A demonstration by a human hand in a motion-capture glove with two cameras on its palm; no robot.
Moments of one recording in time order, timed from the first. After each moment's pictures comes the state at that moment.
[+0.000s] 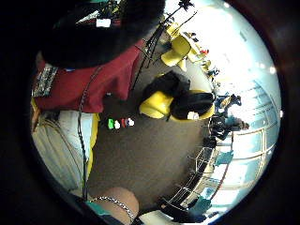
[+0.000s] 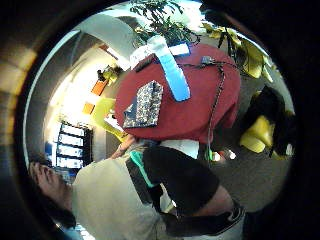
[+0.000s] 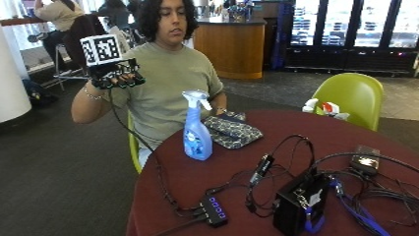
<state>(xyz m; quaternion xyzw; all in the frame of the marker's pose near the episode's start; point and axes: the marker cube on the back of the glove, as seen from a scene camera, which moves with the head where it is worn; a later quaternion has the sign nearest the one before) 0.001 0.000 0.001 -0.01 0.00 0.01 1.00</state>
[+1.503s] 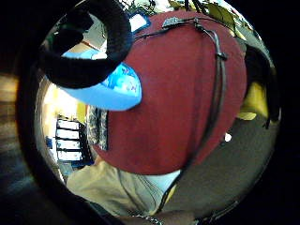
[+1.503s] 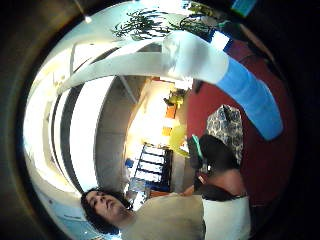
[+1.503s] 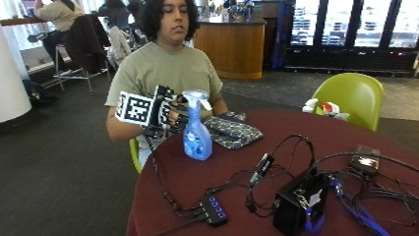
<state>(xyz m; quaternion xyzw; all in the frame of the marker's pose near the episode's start) -0.078 -0.141 0.134 0.07 -0.50 0.10 0.86</state>
